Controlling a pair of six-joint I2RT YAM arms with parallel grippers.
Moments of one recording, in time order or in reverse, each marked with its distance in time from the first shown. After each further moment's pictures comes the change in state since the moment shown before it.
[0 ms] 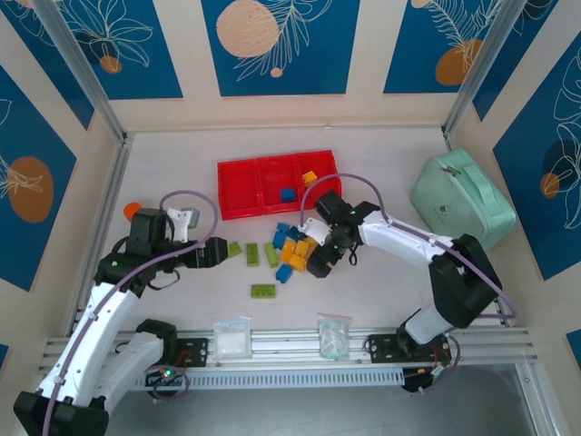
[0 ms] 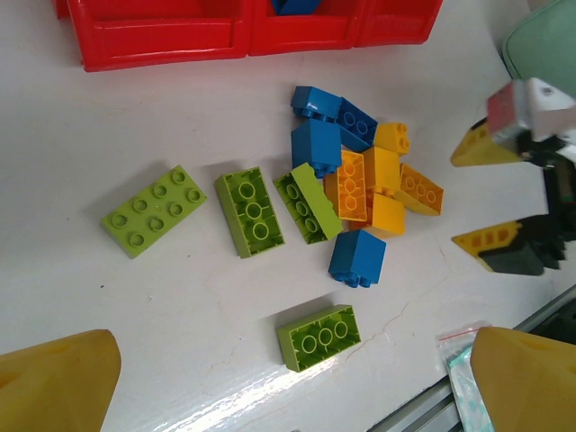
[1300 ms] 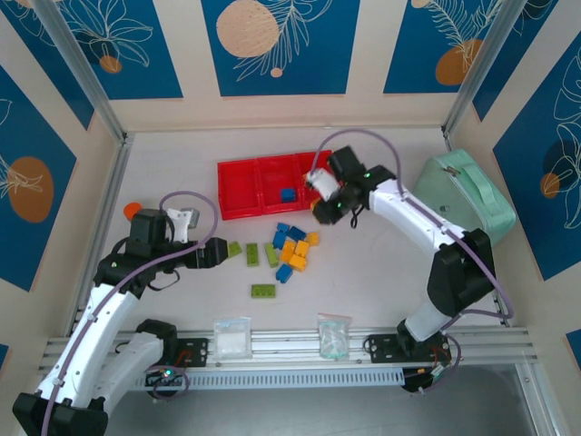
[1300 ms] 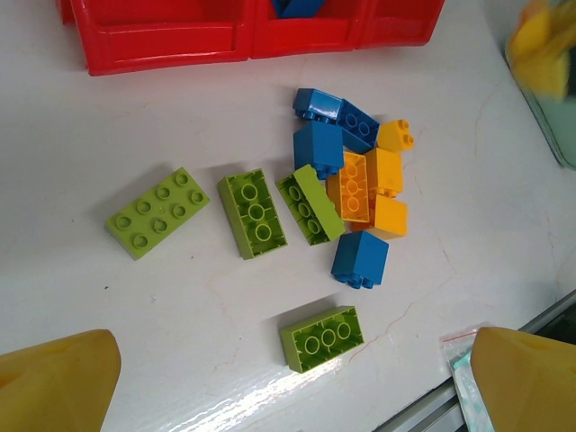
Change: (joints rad) left arm -0.008 -0.008 0.000 0.000 -0.015 0.000; right arm -0.188 0.036 0.373 -0.079 -0.034 0.134
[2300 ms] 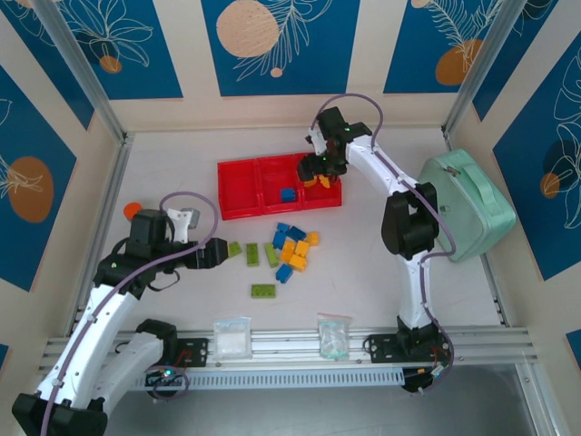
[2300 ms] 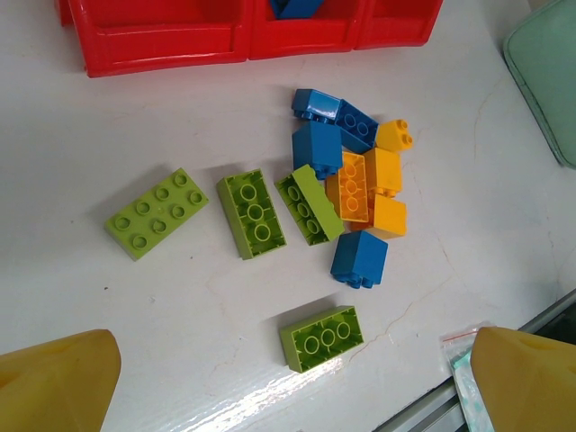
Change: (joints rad) left arm -0.006 -0.005 0.000 0.000 -0.004 0.000; right arm -0.073 0.529 0.597 -0.146 0.042 0.295
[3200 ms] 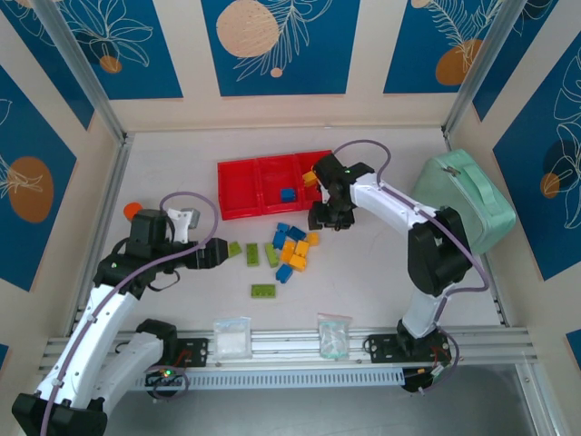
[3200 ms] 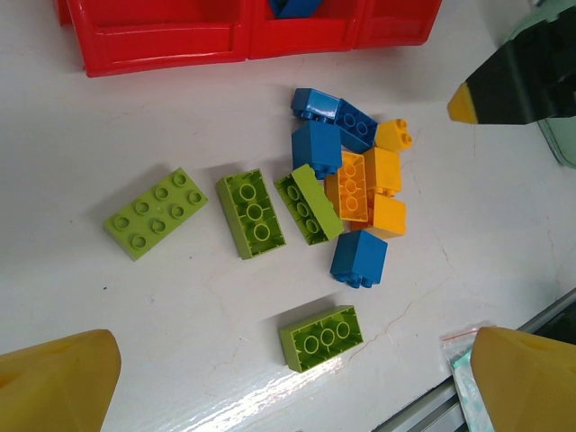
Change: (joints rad) left arm -0.002 0.000 0.000 0.000 0.000 0.000; right arm 0.140 -0.341 -0.582 -0.003 0.035 0.330
